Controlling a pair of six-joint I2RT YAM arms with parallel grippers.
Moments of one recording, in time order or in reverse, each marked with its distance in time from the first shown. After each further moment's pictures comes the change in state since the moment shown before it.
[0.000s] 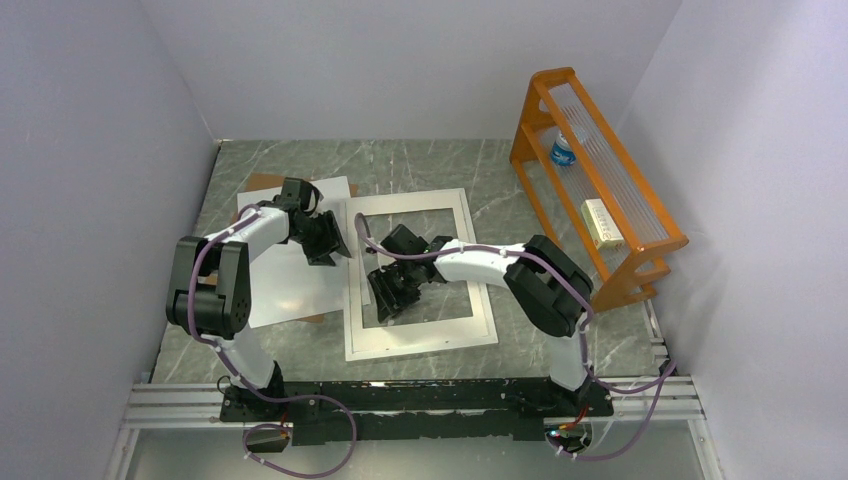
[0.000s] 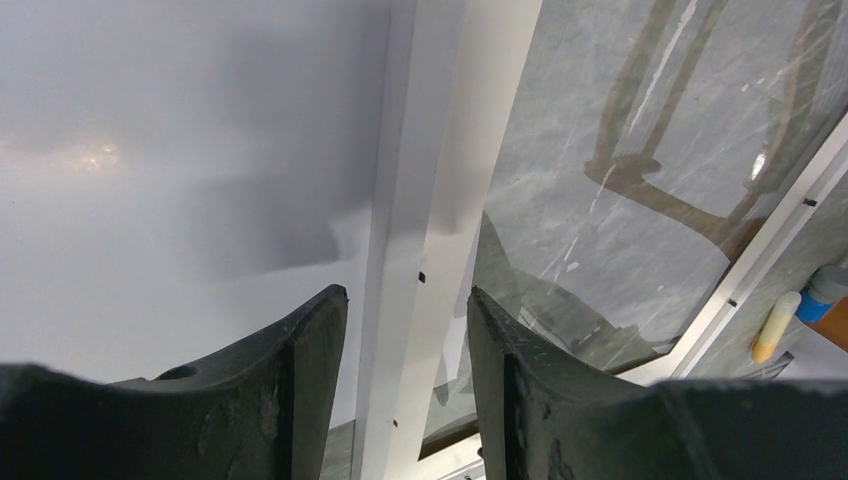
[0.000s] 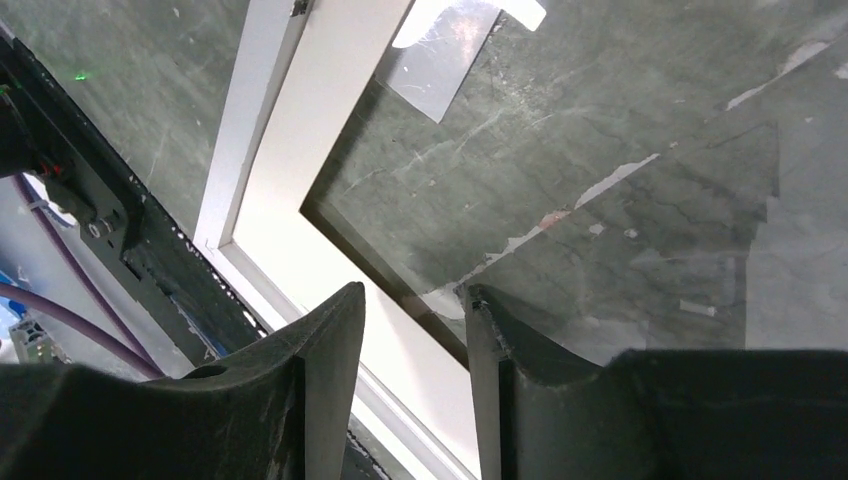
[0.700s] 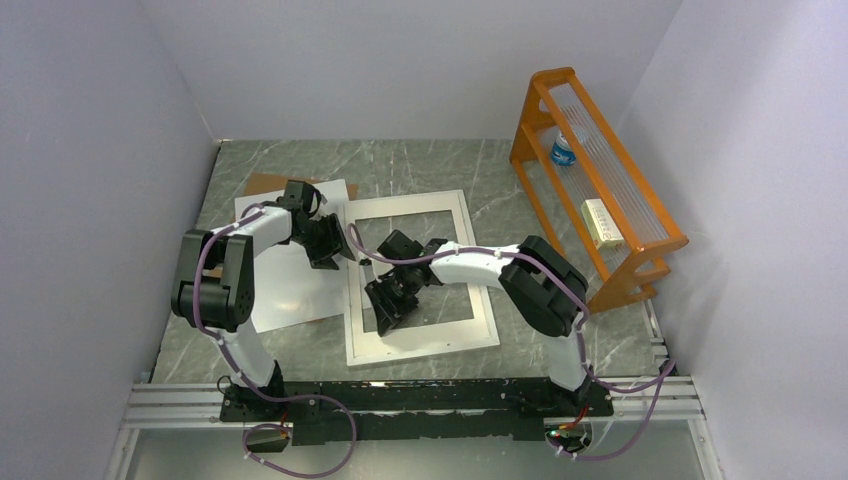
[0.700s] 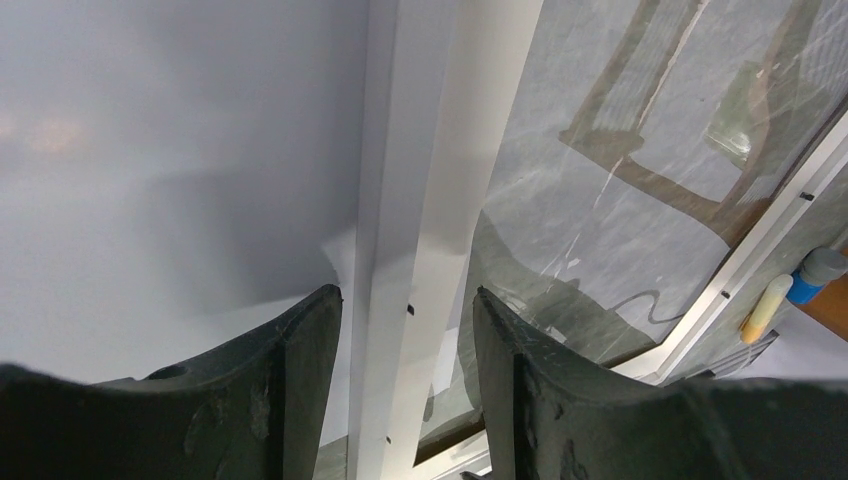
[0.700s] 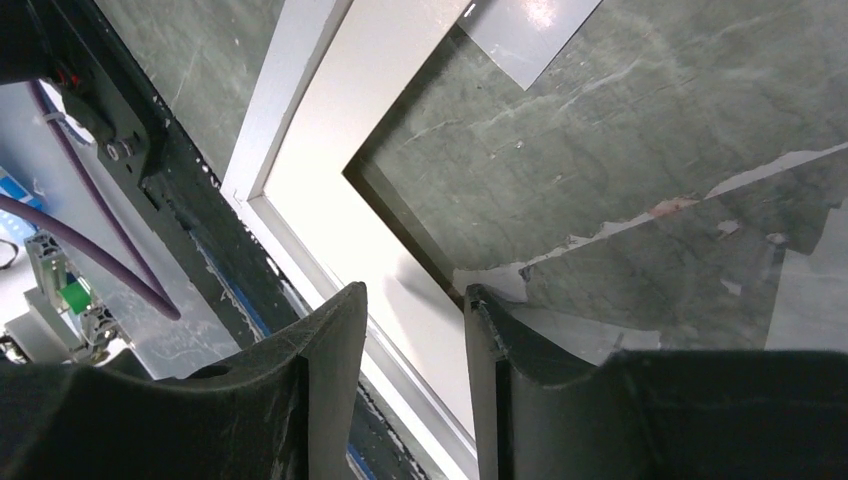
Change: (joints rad) left arm 0.001 0.047 0.004 0.006 0.058 0.000; right arm 0.022 0.022 0.016 -0.058 -0.126 -0.073
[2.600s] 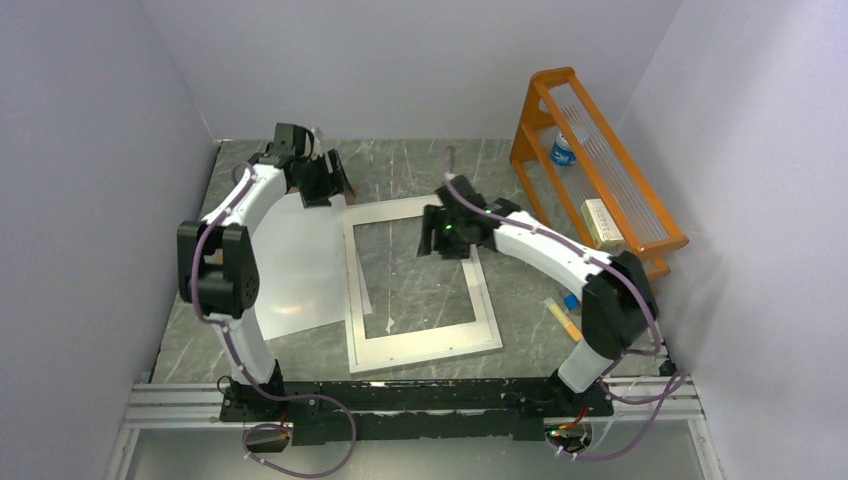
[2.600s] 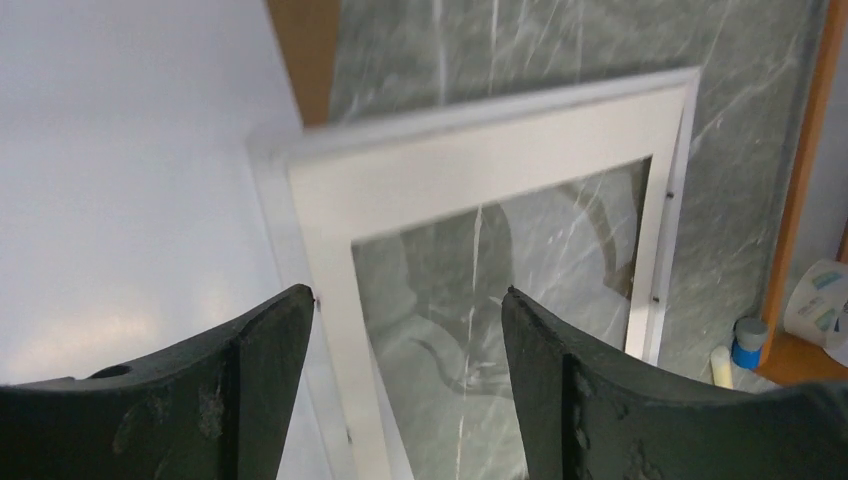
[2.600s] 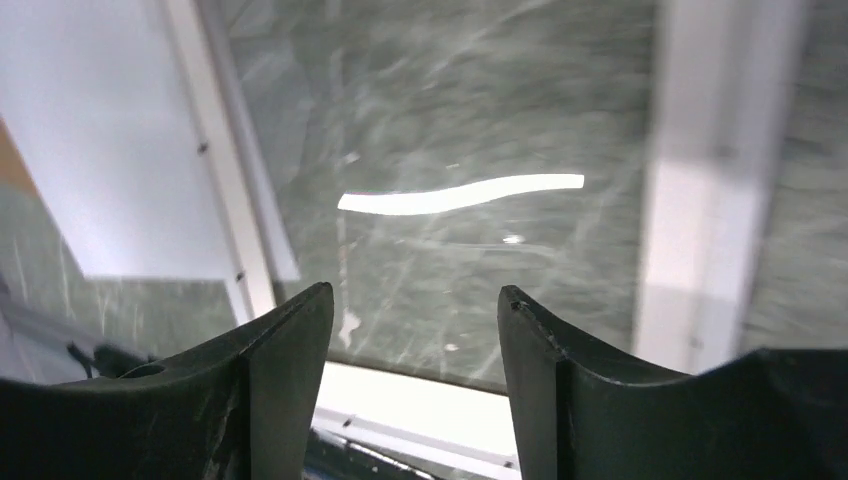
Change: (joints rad) left arm 0.021 0.075 0.421 -0.070 -0.048 0.092; right arm -0.235 -0.316 0.021 -0.161 0.480 0.378
